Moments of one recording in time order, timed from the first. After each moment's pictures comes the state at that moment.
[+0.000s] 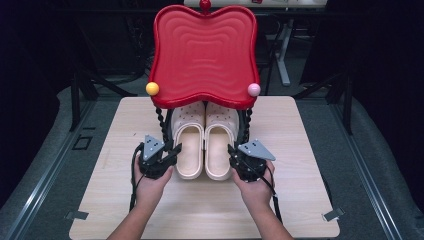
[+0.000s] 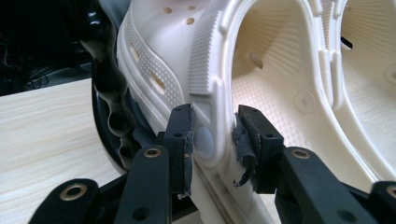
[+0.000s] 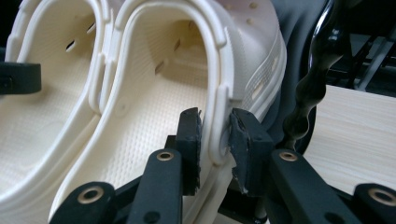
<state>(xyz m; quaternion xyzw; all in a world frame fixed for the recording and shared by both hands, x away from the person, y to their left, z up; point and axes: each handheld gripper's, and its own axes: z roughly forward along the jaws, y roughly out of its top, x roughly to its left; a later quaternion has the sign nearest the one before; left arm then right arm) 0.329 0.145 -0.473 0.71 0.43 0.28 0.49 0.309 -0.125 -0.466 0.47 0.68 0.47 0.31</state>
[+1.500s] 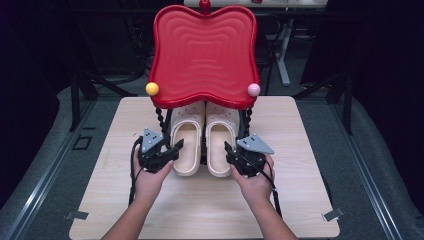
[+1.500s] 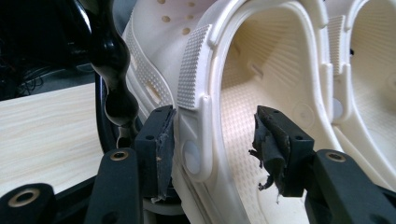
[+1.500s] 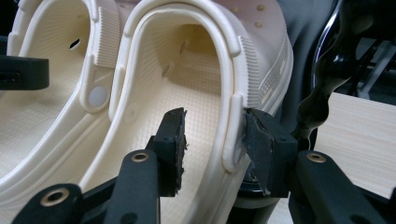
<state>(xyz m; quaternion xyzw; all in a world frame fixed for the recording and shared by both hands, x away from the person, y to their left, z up) 0.340 0.151 -0.468 0.70 0.43 0.27 0.50 0.319 -0.125 -0.461 0.46 0.69 0.47 0.31</state>
